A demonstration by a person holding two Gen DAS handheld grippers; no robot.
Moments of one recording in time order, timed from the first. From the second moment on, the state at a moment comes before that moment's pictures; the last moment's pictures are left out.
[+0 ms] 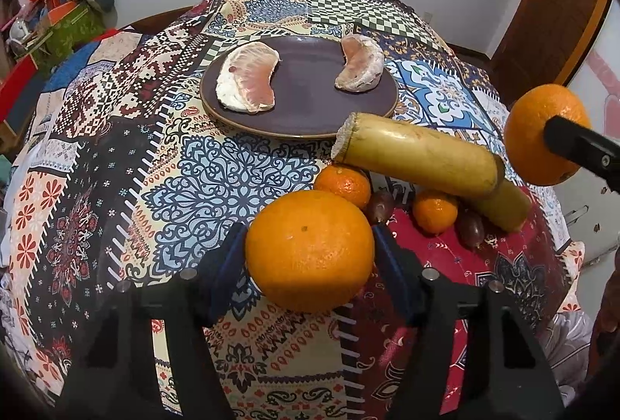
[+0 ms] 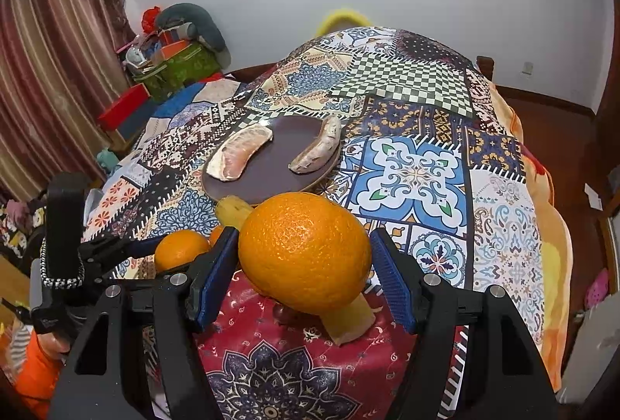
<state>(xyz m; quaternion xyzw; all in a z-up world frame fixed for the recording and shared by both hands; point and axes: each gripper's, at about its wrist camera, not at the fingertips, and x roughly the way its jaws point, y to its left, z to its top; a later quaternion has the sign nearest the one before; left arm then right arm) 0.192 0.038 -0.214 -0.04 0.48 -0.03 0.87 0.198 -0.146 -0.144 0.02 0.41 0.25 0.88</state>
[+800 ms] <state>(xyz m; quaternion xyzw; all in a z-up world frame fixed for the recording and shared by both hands) 0.204 0.064 -0.133 -0.05 0.38 0.00 0.92 0.228 -0.129 -0.126 0.01 0.38 0.27 0.89</state>
